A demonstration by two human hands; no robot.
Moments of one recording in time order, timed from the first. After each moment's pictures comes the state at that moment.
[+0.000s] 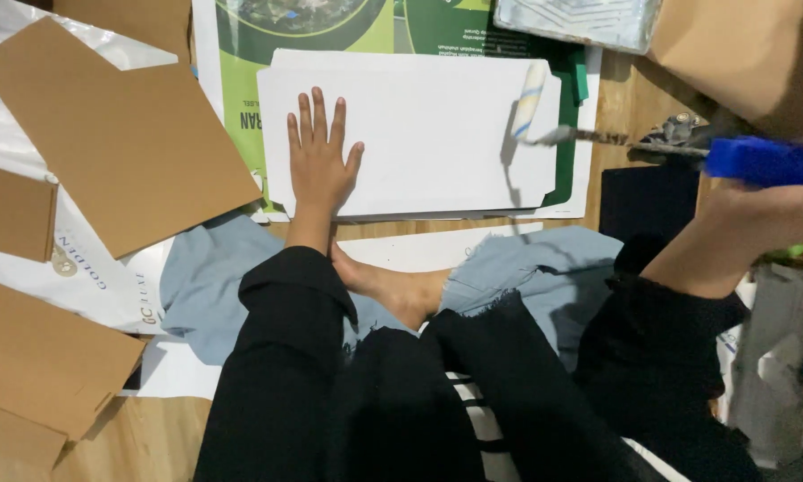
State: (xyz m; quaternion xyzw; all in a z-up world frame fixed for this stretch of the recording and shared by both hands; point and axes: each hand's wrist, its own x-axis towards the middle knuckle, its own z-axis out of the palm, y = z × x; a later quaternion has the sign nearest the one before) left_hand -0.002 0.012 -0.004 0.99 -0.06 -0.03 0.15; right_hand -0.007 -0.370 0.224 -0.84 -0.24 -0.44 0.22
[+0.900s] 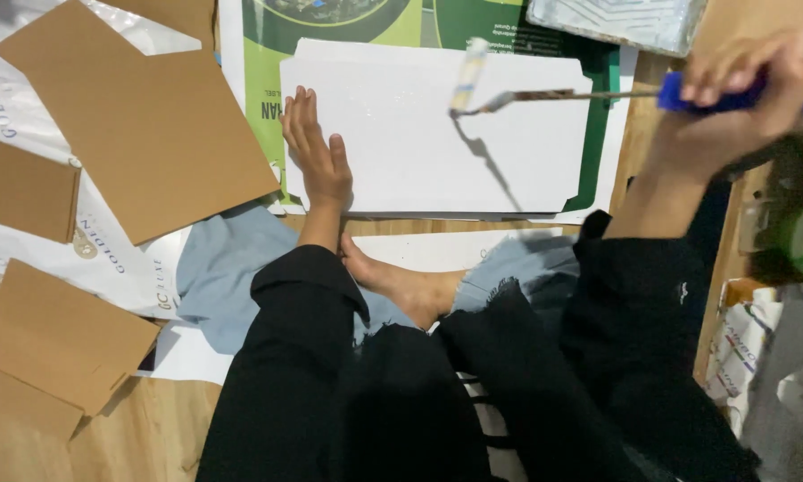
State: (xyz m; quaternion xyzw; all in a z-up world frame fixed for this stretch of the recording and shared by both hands) left_hand -0.013 0.020 -0.023 0.86 0.07 0.22 0.45; right_hand 0.078 -0.336 0.148 -0.54 -0.09 -0.26 0.80
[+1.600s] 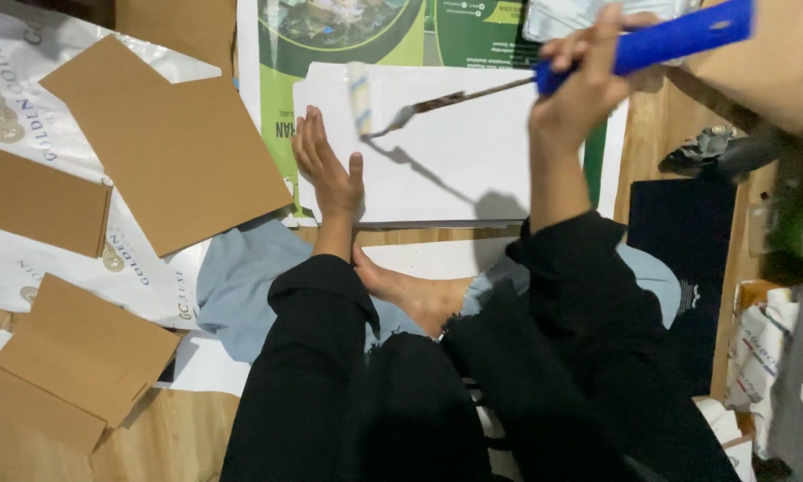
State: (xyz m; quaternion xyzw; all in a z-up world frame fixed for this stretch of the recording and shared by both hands) left_hand -0.015 0.018 -0.030 0.88 0.07 0.25 0.39; right_hand 0.097 -0.228 0.109 -0.45 0.00 -0.33 0.83
